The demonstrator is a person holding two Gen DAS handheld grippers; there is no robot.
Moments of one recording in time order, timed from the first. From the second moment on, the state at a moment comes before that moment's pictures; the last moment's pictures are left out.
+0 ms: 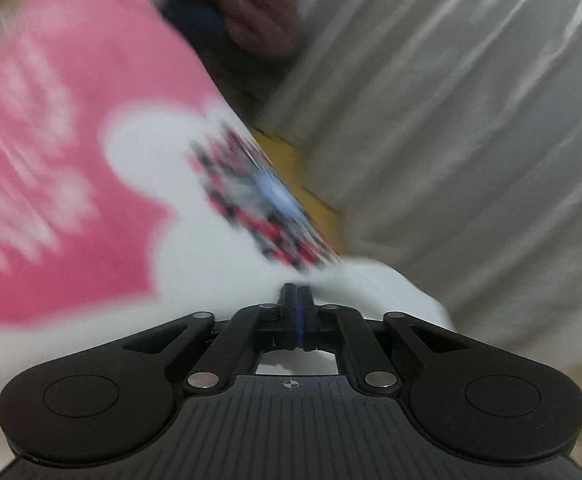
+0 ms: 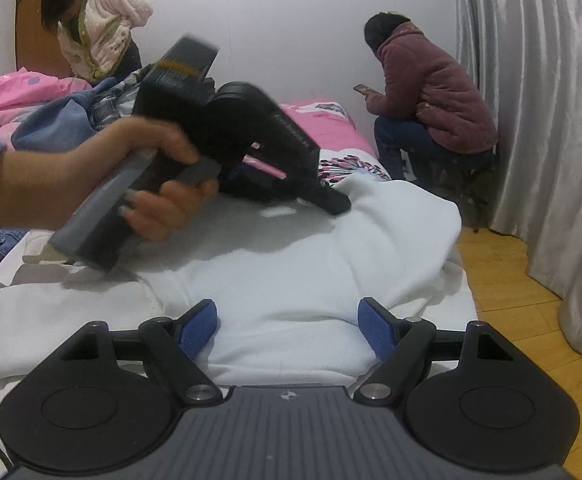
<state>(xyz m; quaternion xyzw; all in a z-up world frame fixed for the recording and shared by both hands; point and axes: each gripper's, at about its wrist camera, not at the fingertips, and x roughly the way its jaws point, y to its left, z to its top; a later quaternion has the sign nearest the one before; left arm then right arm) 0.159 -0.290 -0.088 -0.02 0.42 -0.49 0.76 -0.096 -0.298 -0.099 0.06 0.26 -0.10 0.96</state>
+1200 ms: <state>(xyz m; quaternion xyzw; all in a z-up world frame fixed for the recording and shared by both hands) 0.081 -0.445 -0.128 0.16 0.43 -0.50 0.74 -0.099 -0.296 -0.103 0.07 0.27 -0.10 0.96</state>
